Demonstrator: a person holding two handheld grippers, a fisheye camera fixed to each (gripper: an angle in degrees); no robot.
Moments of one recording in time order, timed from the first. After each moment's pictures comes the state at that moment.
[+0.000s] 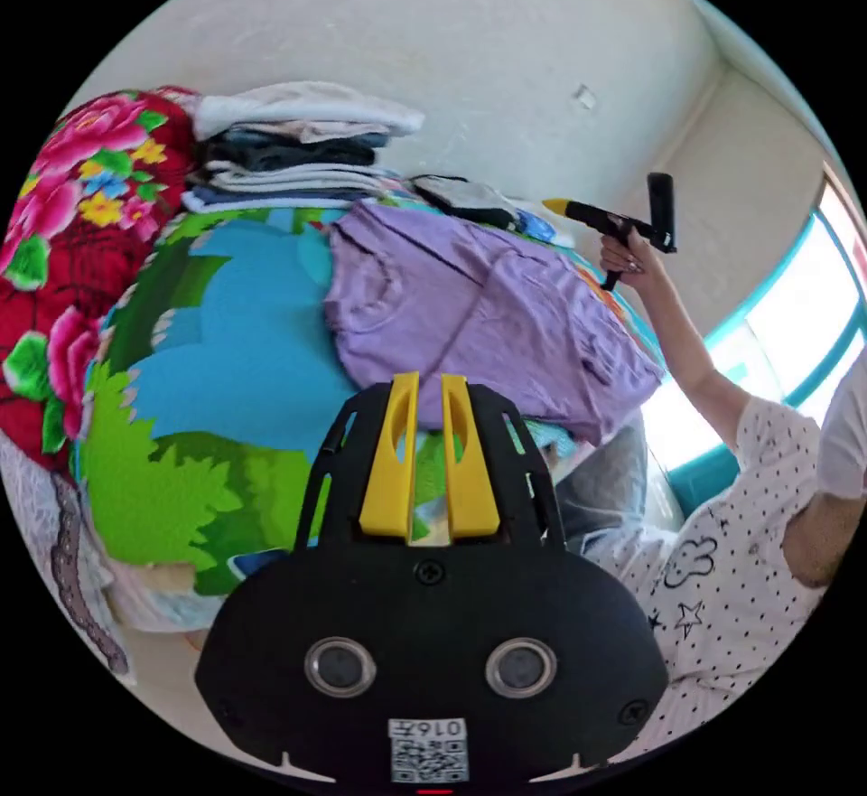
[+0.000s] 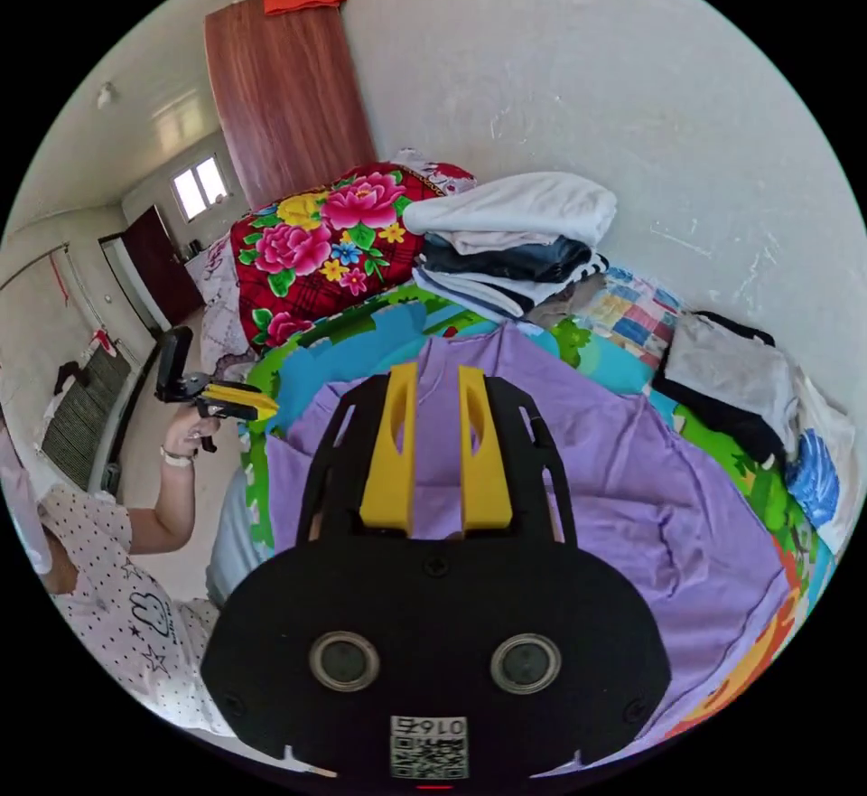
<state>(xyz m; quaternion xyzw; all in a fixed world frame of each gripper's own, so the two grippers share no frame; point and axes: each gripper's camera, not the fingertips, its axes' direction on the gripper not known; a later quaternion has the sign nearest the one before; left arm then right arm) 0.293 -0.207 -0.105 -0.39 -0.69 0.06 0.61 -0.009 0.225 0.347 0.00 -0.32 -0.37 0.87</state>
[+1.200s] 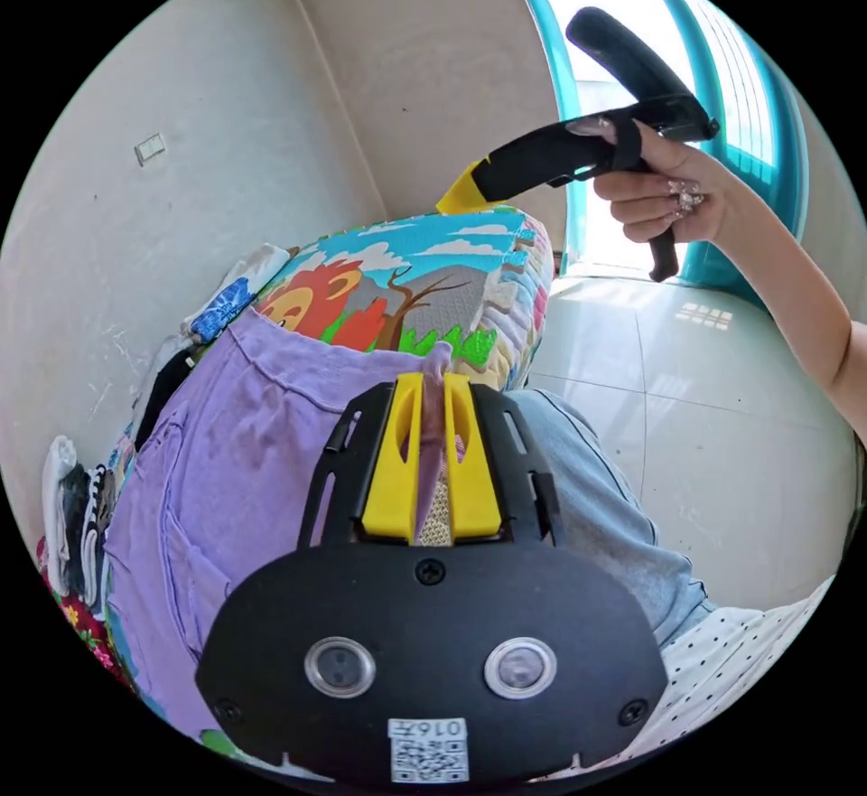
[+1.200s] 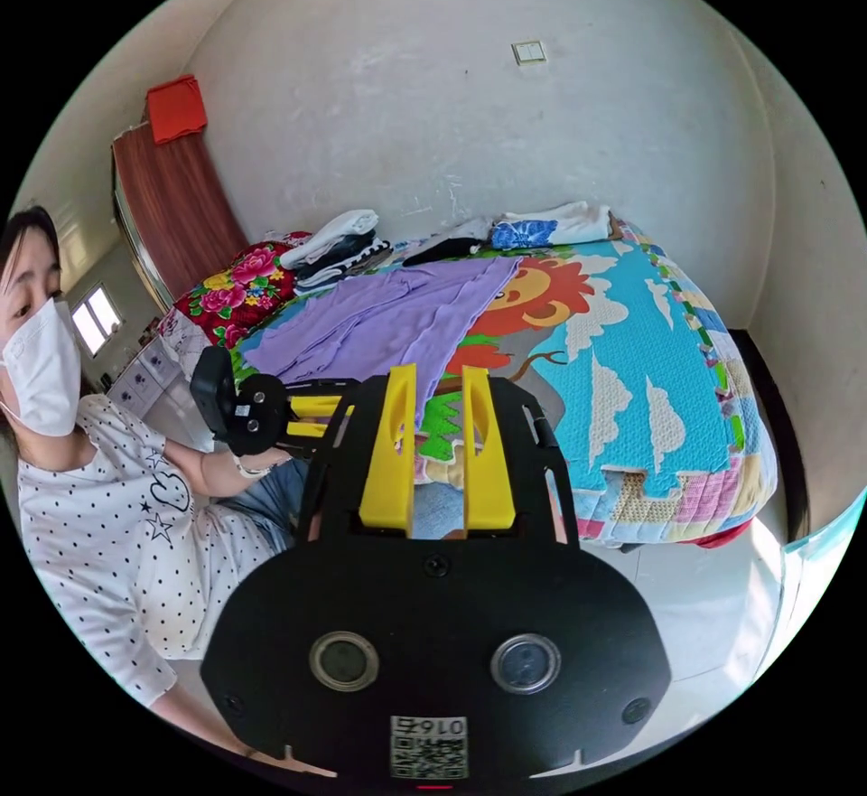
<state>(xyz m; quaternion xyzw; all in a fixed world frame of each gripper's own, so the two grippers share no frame) 0.039 0.194 0.305 -0.60 -0.53 0.30 0.52 0.645 0.322 0.112 0.04 -0.23 -0.14 0.96</state>
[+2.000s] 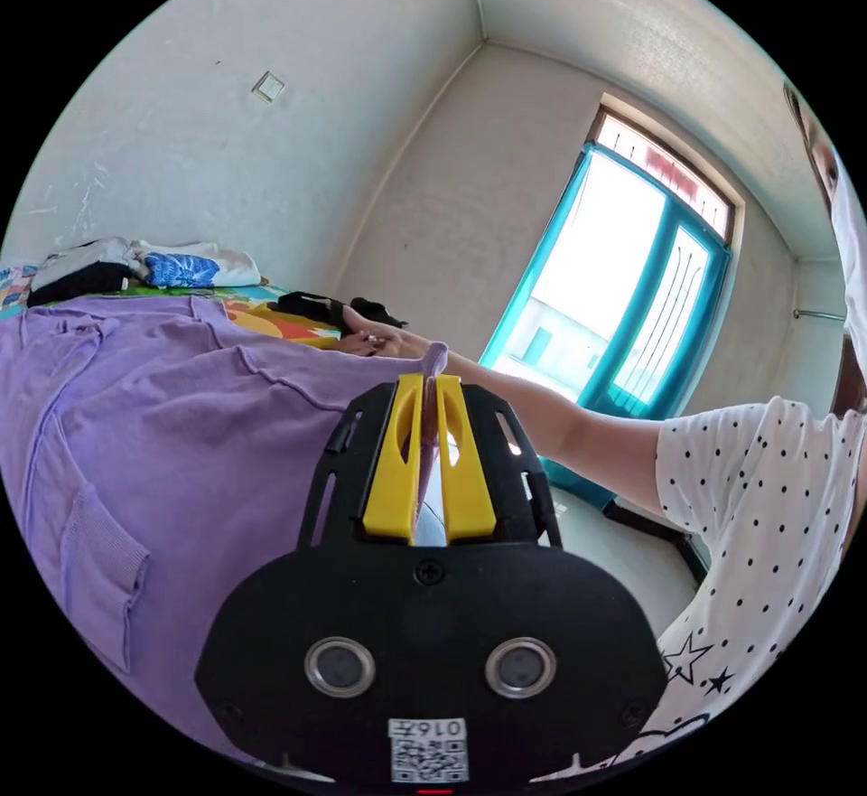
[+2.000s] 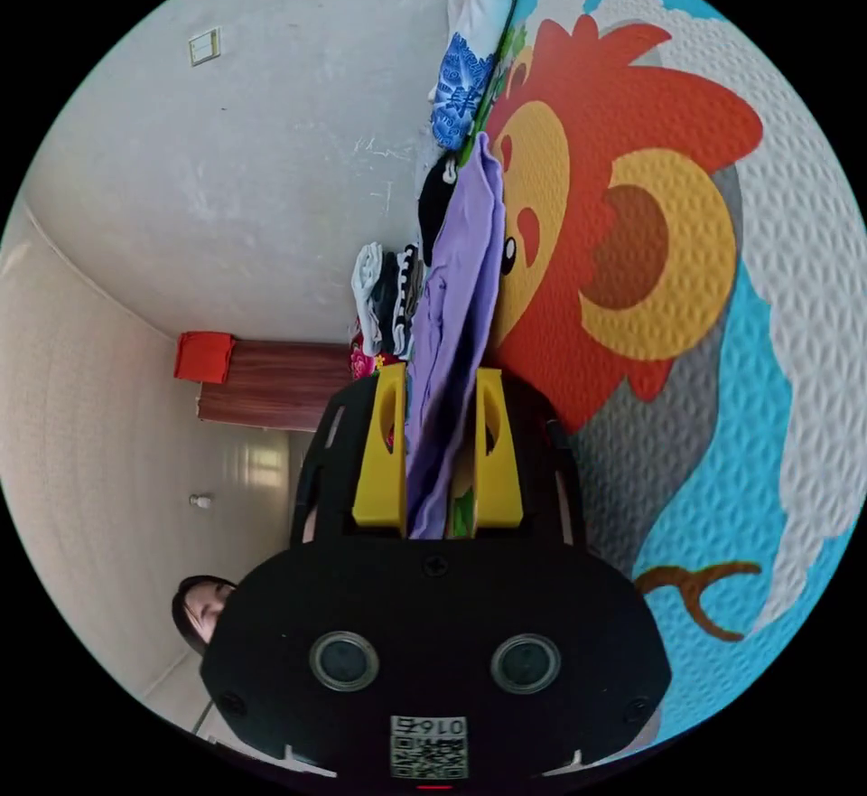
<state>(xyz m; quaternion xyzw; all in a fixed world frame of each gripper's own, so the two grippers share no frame) 0.053 0.068 0.209 -0.40 -0.41 0.13 0.81 0.767 0.044 0.357 -0.19 -0.52 0.20 0.81</state>
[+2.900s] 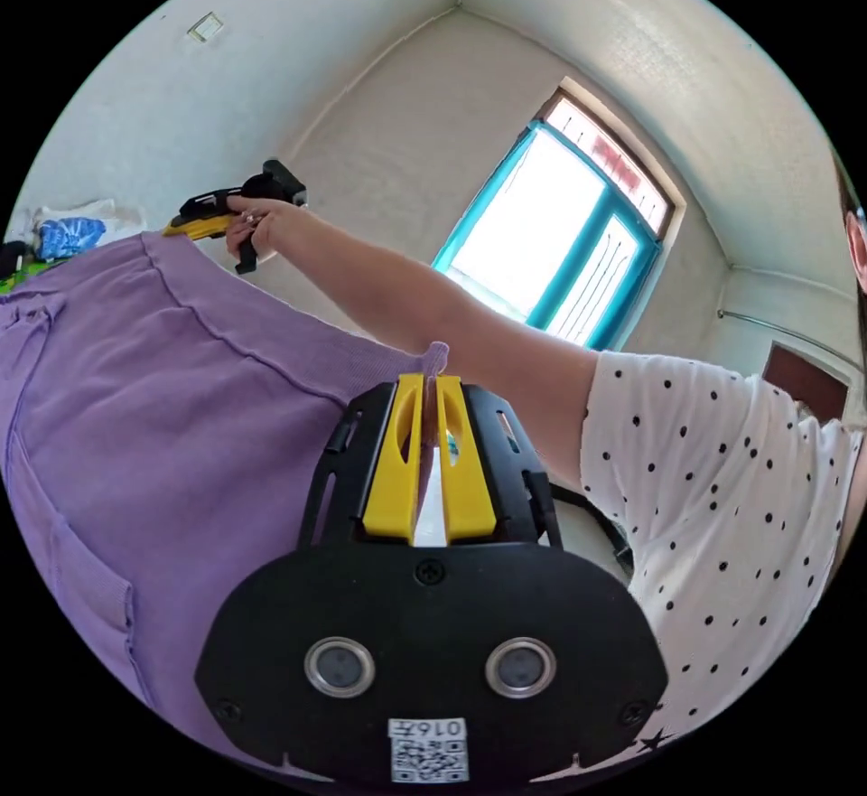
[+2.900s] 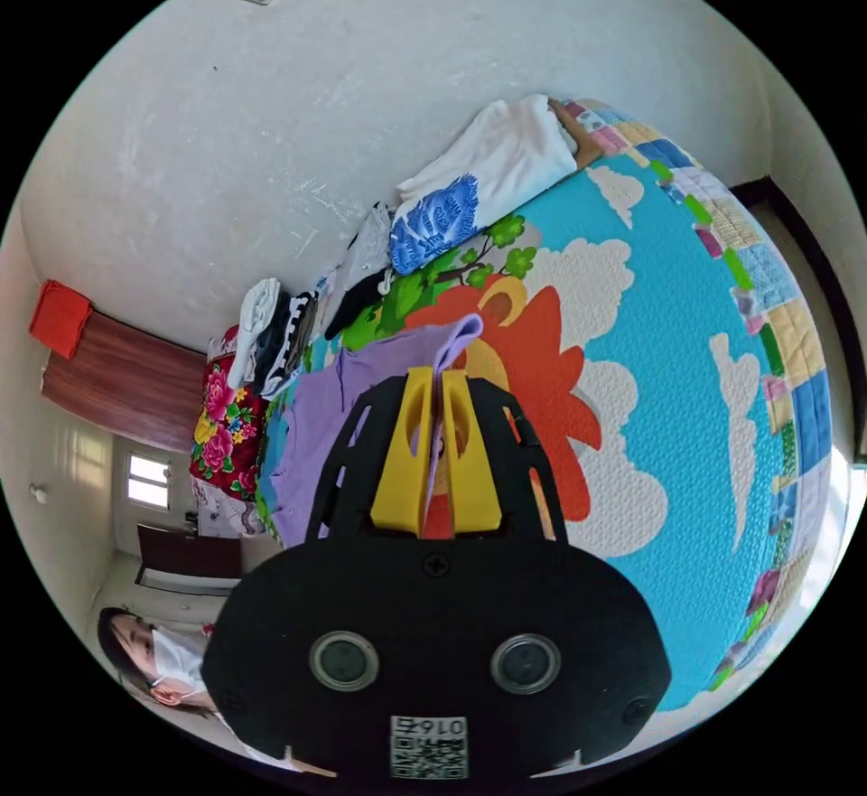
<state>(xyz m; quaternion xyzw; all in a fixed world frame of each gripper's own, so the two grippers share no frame) 0.022 0.072 0.177 -0.45 -0.27 0.01 0.85 0.670 -0.170 0.349 -0.15 -0.25 0.08 0.95</state>
